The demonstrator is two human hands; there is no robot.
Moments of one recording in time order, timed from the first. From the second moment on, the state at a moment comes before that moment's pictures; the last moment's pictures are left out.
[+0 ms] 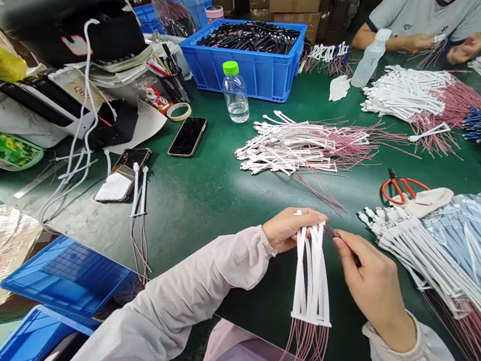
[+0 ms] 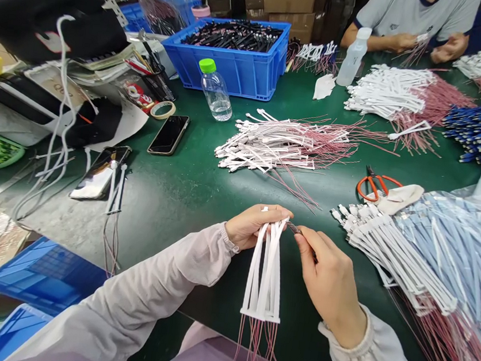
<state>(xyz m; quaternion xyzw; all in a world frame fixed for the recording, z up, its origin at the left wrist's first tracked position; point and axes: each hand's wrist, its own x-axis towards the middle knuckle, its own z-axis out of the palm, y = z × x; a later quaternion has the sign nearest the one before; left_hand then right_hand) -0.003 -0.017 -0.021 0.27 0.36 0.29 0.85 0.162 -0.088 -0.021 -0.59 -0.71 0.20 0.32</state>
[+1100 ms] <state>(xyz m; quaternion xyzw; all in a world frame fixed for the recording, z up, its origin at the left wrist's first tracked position) 0.002 -0.022 -0.031 0.38 0.39 0.39 0.74 0.148 -0.096 -0.032 -0.61 -0.39 0.58 0.39</state>
